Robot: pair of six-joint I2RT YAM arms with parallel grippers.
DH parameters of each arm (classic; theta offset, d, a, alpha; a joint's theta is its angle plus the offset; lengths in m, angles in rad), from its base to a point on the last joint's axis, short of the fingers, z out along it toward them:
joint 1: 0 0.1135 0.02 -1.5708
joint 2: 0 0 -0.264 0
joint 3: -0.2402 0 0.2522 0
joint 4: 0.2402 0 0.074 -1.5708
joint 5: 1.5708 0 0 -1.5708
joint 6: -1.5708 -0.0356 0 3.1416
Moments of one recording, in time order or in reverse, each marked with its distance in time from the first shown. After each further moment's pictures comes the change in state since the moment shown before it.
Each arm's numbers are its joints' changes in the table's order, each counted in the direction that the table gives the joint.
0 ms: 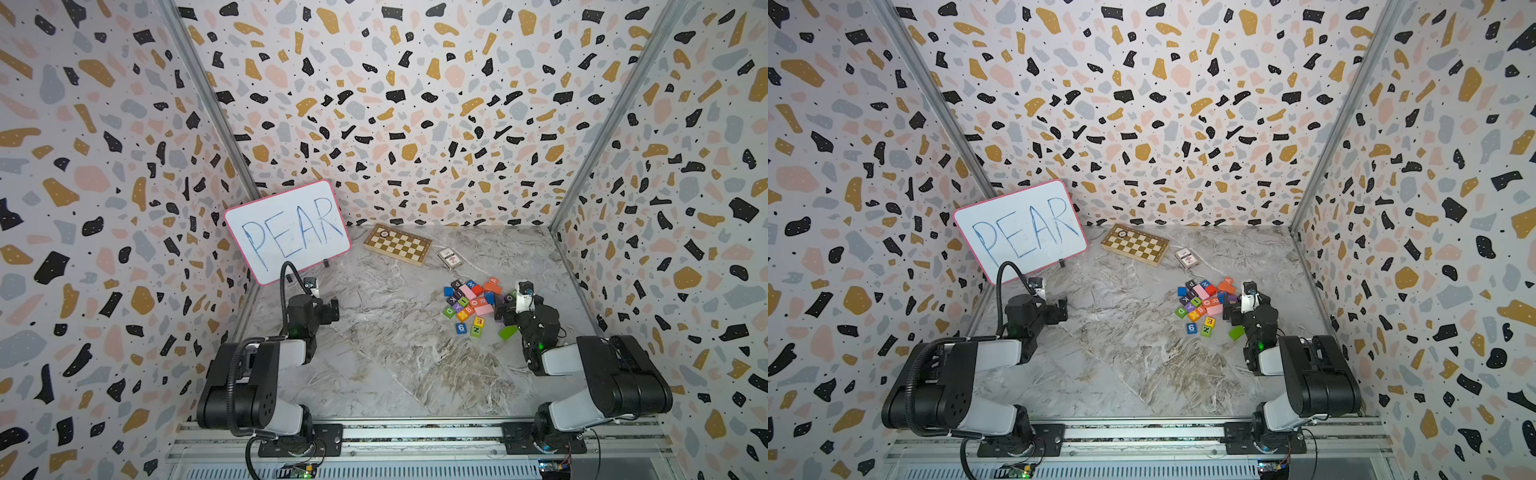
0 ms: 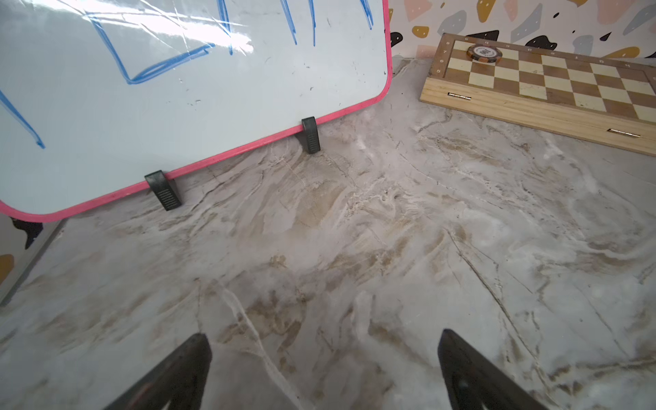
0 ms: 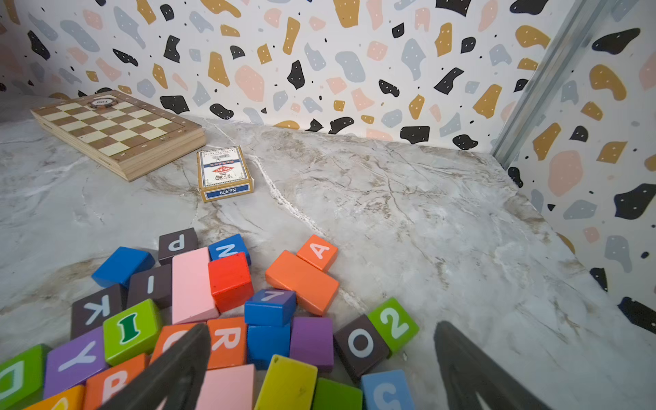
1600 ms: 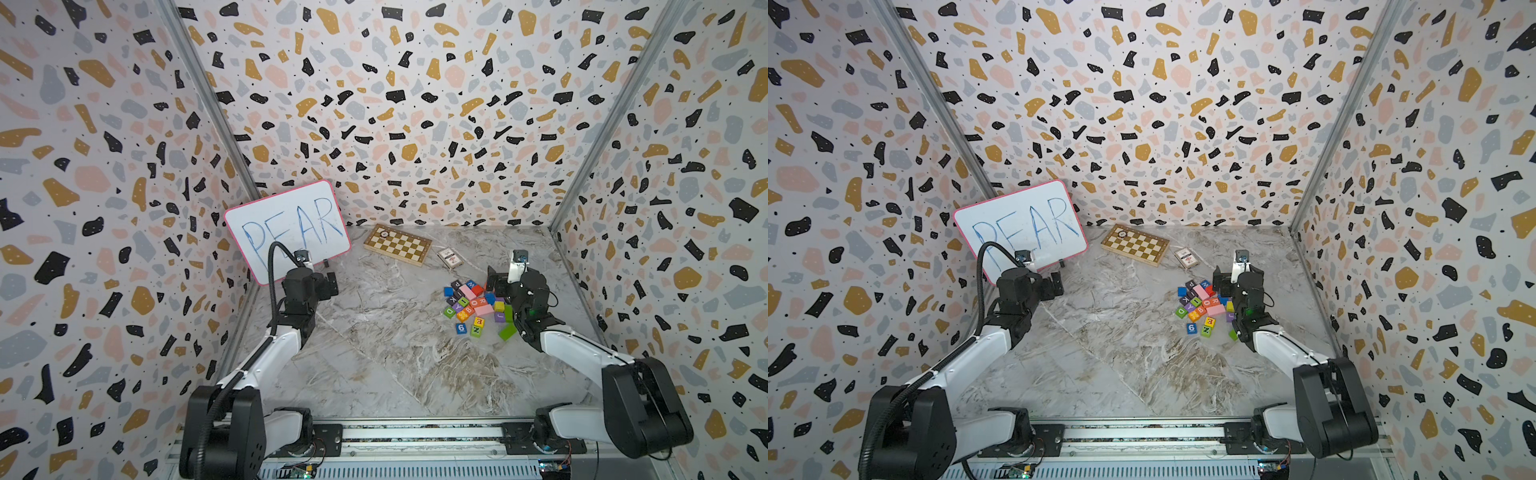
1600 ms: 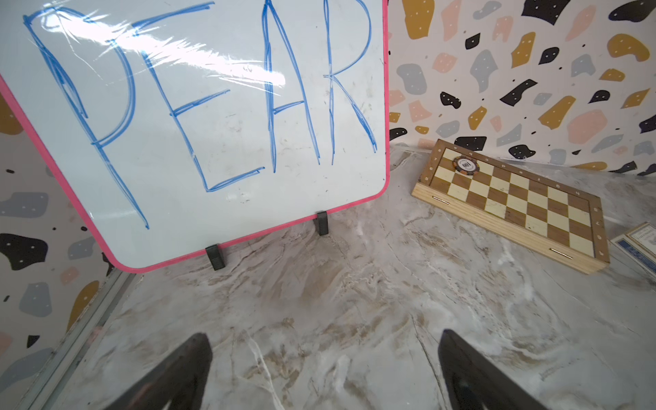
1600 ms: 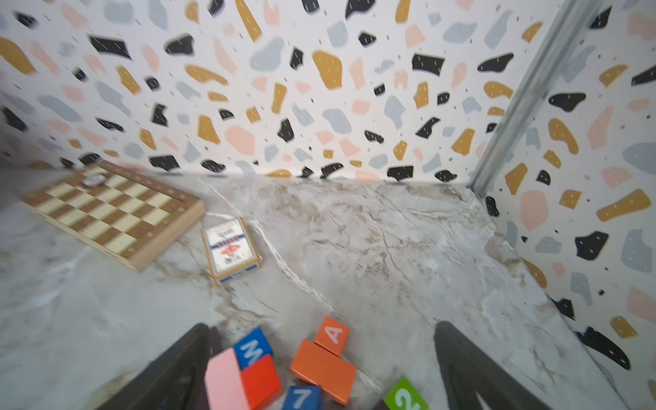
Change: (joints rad) left arm -0.093 -0.246 -0.295 0.536 -0.178 0.165; right arm 0.236 -0.232 -0.366 0.608 0.296 -0.140
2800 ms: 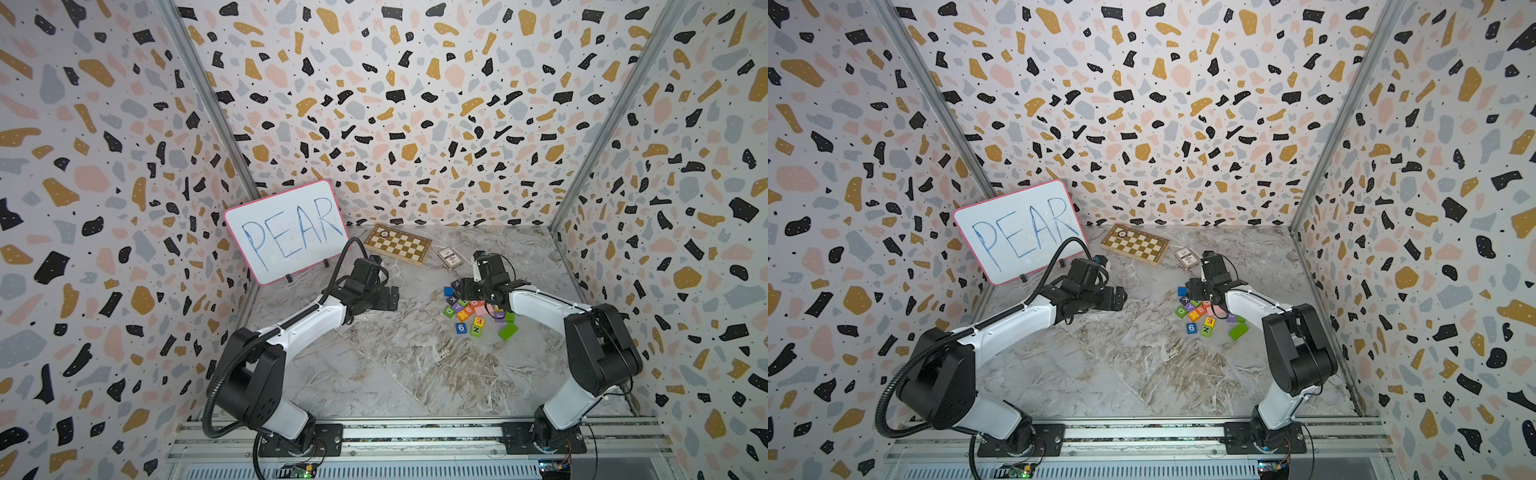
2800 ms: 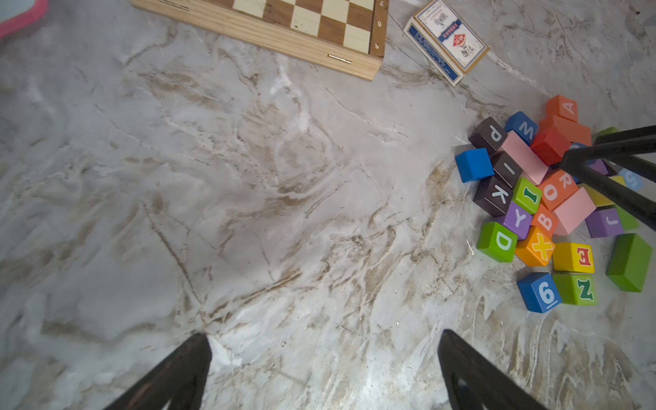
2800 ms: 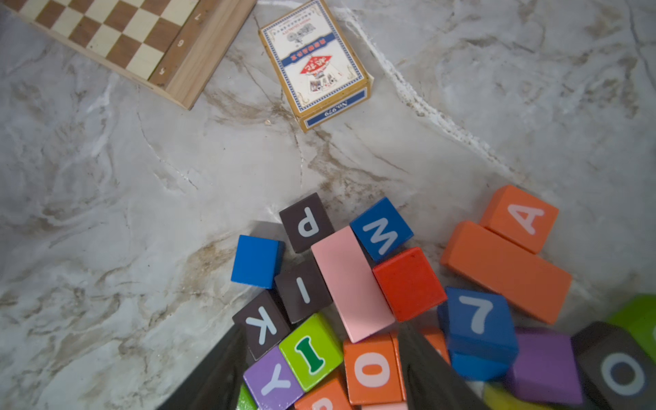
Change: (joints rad) left arm -0.422 0.322 -0.345 0.412 0.216 0.151; right arm 0.072 0.404 -0.410 0.635 -0.187 -0.244
